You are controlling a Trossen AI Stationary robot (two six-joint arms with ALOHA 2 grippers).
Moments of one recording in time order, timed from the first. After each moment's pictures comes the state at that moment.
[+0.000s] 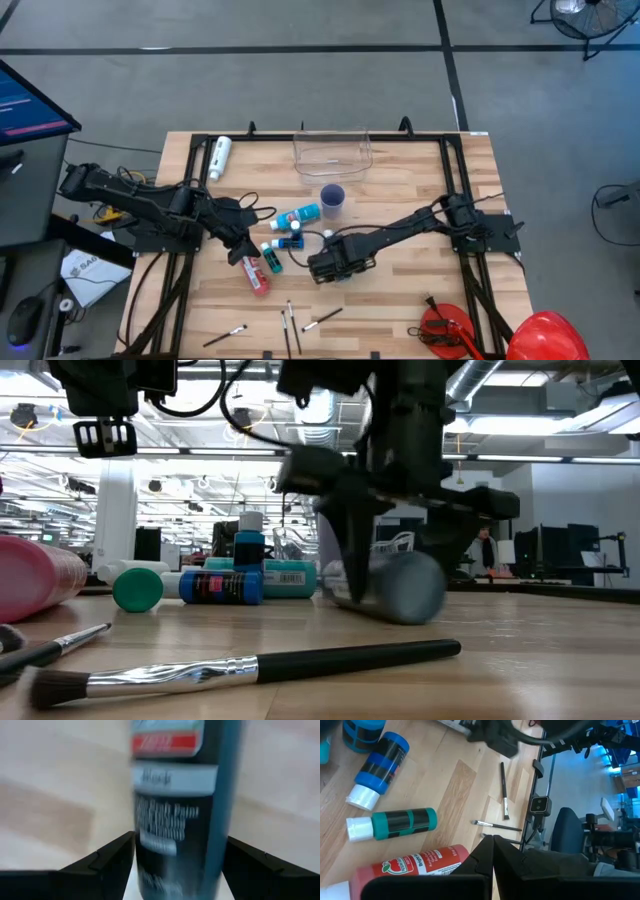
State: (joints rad) left arm -0.20 0.94 0.69 -0.47 0.24 -0.84; right arm 0.30 2.17 1.61 -0.89 -0.01 1.55
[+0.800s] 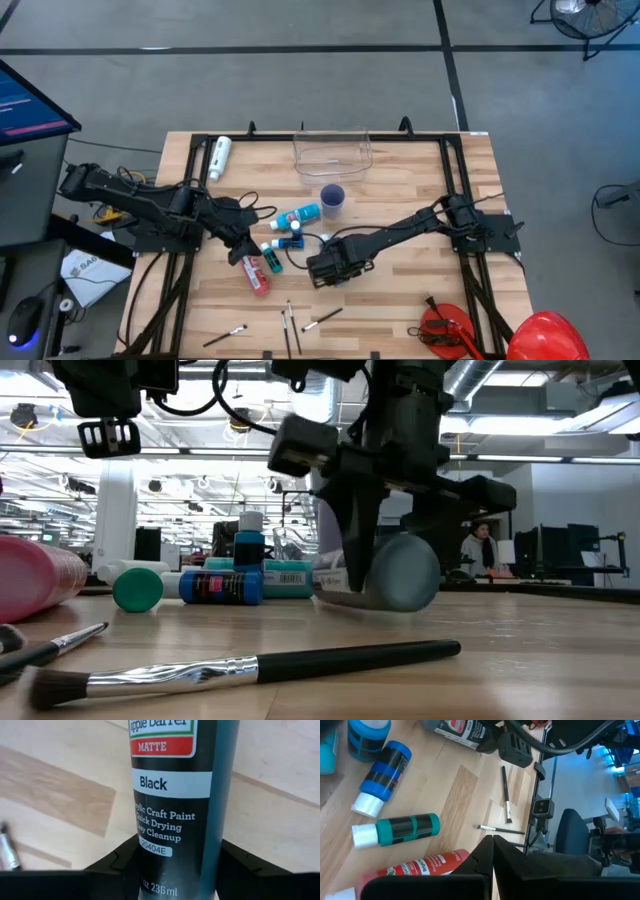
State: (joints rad) left arm -0.20 0.94 0.69 -0.47 0.21 -0.82; right arm 0.31 2.16 1.64 -0.88 -0.05 1.52
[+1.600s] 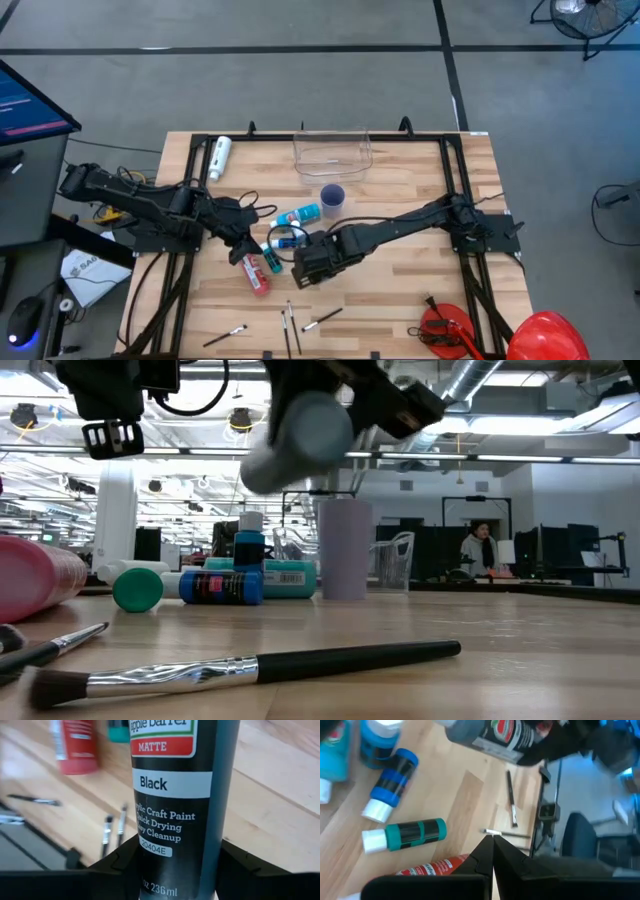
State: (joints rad) left arm -0.20 0.94 0.69 -0.47 0.19 -0.77; right arm 0.31 2.16 1.97 -1.01 0.00 1.38
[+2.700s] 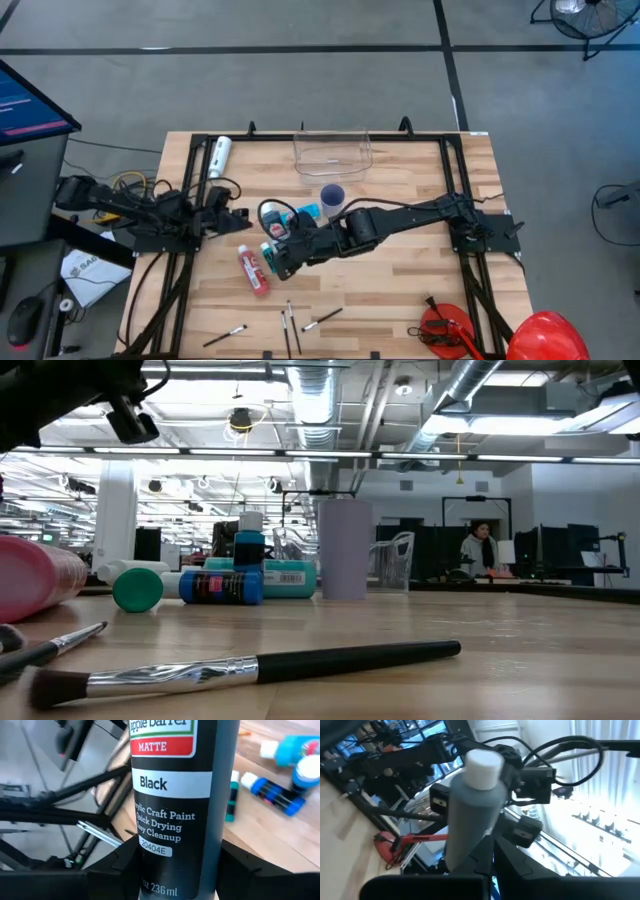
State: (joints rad) left arm -0.13 0.66 0.06 1.00 0.10 -1.12; right arm 0.30 2.16 2.31 -0.92 0.21 1.17
